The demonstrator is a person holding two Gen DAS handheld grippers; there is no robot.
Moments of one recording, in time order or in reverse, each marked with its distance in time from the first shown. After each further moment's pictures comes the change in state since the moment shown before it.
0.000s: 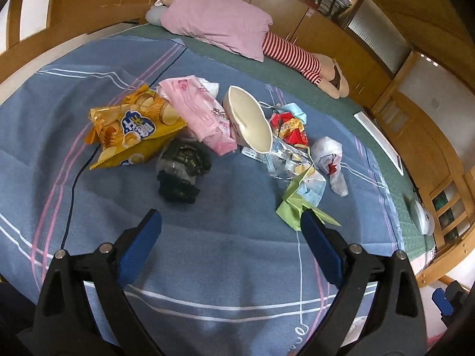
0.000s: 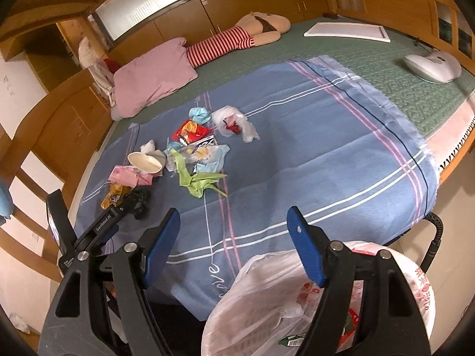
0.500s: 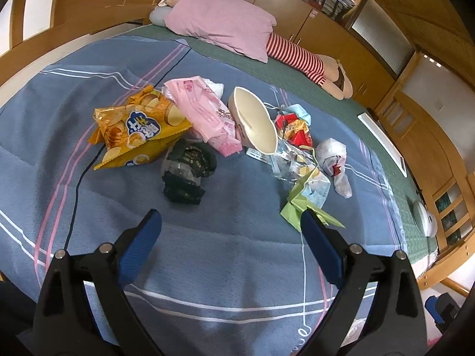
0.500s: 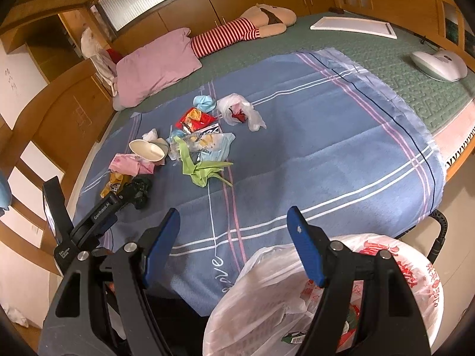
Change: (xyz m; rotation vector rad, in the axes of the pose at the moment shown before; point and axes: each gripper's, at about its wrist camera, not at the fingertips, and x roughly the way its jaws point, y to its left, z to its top) left arm -0.001 0.003 -0.002 -0.011 -0.012 0.024; right arm 0.013 0.006 -0.008 -0.018 0.038 0.007
